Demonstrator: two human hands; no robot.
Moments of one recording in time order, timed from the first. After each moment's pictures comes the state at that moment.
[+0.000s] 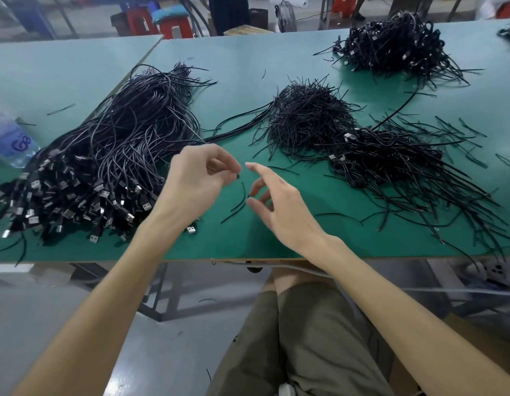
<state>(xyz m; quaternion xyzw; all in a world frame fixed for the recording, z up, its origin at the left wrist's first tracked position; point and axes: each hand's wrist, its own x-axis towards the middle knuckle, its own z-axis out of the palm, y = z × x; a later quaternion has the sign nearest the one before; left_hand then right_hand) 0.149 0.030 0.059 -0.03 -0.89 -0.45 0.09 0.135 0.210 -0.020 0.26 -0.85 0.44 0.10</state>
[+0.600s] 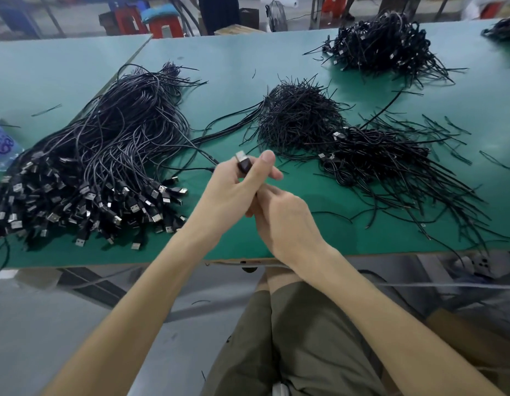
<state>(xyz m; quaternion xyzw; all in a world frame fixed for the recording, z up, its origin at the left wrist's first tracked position) 0.167 0.085 0.051 -0.06 -0.80 -0.60 0.02 0.168 0.210 0.002 0.26 -0.88 0.35 0.17</state>
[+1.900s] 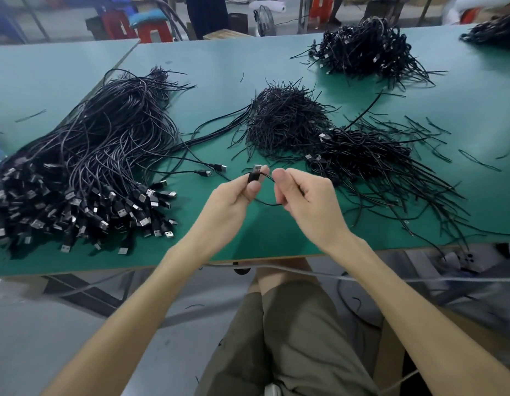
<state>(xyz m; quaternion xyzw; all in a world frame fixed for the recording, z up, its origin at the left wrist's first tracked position) 0.153 0.086 0.010 -0.14 -0.85 -0.51 0.03 0.149 0.261 0.005 0.20 -0.80 0.56 0.14</state>
